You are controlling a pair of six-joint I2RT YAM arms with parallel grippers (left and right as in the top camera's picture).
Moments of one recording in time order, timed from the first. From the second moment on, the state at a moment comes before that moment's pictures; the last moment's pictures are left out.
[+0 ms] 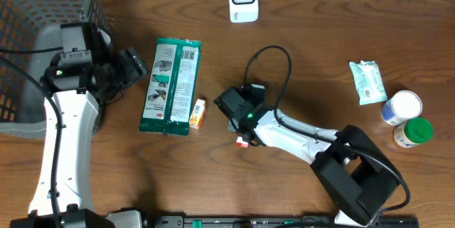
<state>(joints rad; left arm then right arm) 0.13 1.44 1.27 -0.89 0.24 -0.48 0.80 1.88 1.06 -0.45 0.27 0.95</state>
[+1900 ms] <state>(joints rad) 0.13 1.44 1.27 -0.89 0.24 -0.48 0.78 1.85 1.26 -0.36 -0.14 0.51</state>
